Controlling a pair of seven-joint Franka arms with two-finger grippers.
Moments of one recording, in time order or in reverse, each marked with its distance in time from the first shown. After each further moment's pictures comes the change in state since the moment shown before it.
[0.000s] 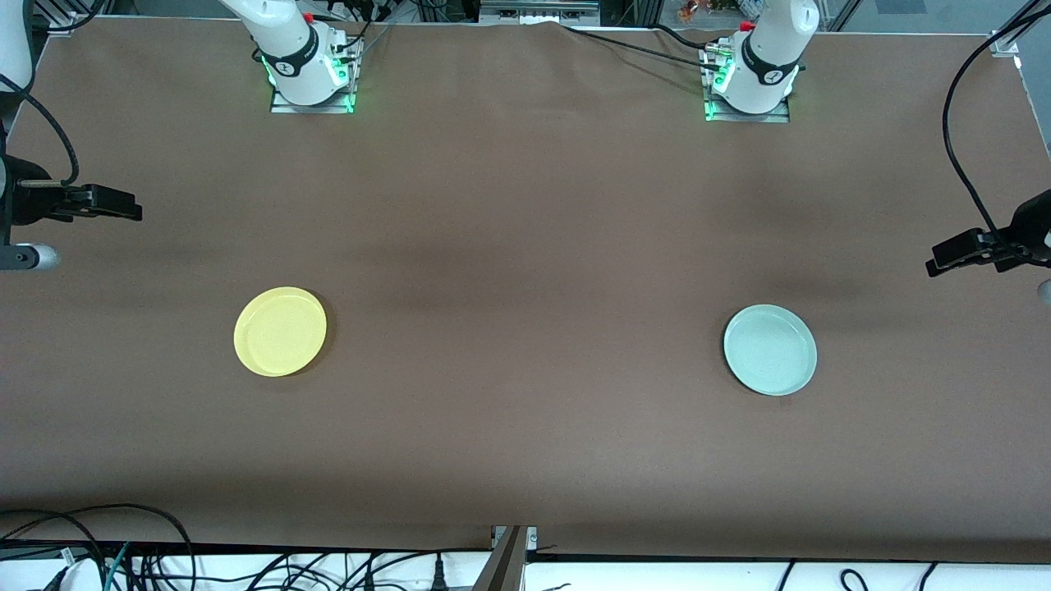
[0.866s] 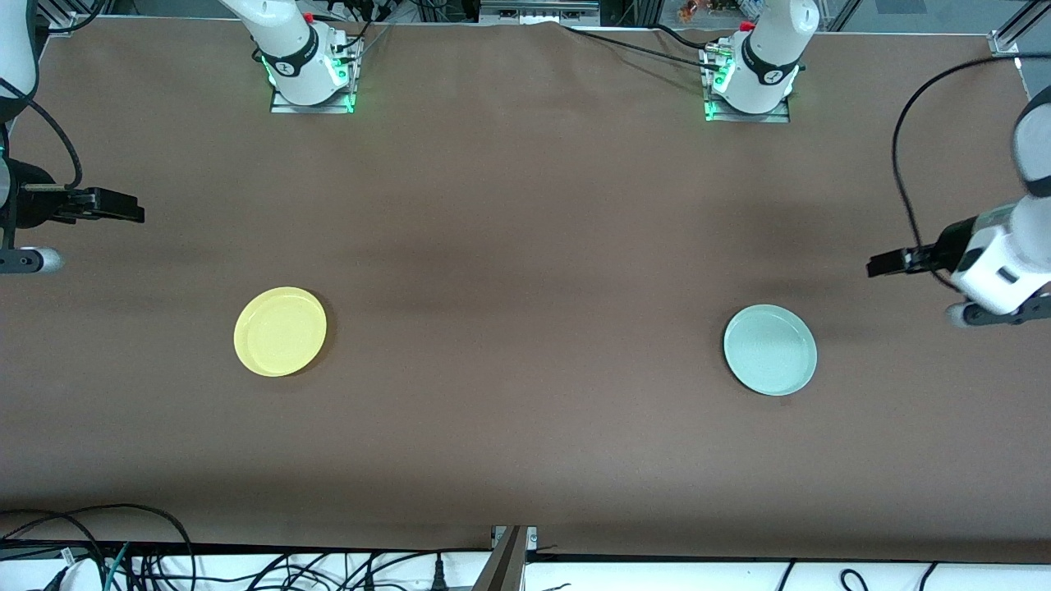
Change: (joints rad) left arm -0.016 0.101 -0.035 -0.109 0.000 0.026 -0.086; right arm 0.000 0.009 0.000 0.000 0.000 0.000 0.004
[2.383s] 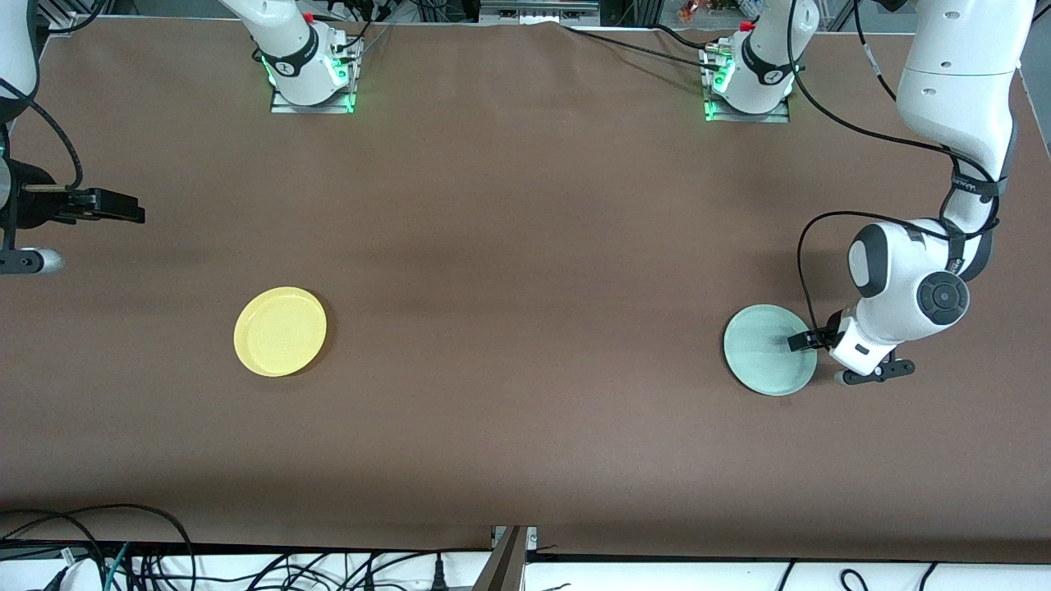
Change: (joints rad) left arm 0.009 0.323 0.004 -0.232 0.000 0.696 -0.038; right arm 0.000 0.001 0.001 0.001 0.000 0.000 0.004
